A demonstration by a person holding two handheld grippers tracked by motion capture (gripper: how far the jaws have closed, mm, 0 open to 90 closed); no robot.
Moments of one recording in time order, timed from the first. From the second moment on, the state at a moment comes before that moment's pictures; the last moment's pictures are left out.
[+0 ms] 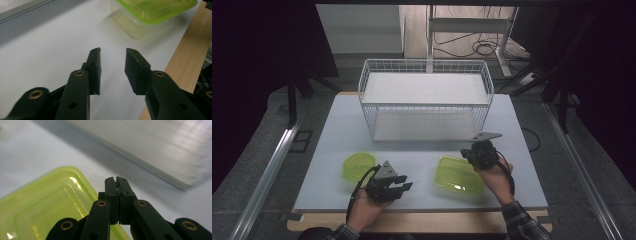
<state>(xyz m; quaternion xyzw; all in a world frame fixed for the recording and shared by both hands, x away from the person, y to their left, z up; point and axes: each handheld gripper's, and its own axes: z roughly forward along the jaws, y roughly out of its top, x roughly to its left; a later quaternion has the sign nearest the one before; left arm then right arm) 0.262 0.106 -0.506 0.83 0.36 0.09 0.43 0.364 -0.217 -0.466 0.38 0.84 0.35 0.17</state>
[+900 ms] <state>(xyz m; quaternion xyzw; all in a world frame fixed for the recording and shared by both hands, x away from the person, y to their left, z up) 0.257 0.105 -0.510 0.83 0.36 0.09 0.41 0.340 -0.247 -0.487 0.42 0.83 0.34 0.14</state>
